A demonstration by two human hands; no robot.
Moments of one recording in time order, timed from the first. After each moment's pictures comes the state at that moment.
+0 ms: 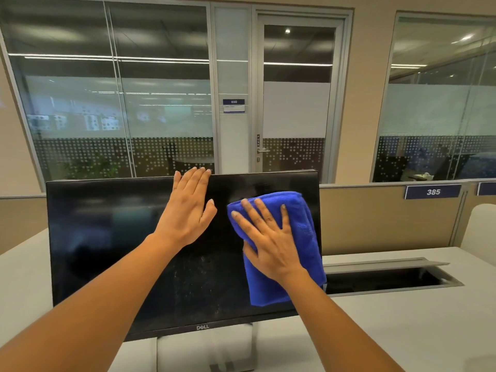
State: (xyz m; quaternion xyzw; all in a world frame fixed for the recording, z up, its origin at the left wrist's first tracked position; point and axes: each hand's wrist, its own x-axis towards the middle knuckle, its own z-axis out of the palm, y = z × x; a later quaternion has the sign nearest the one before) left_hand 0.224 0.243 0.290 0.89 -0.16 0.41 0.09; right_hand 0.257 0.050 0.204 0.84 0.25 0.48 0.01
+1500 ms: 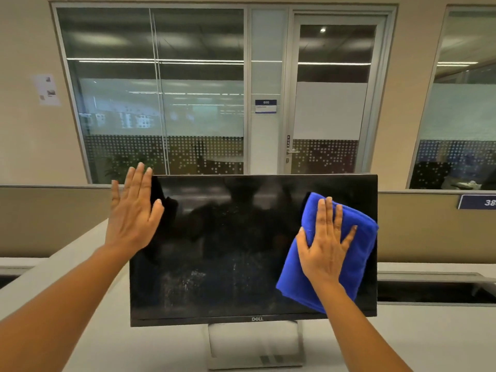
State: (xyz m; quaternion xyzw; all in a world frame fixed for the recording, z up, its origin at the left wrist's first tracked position) left_hand 0.176 0.421 0.276 0.91 0.04 0.42 0.06; right_hand 0.237 0.092 0.201 0.85 0.04 0.47 -0.24
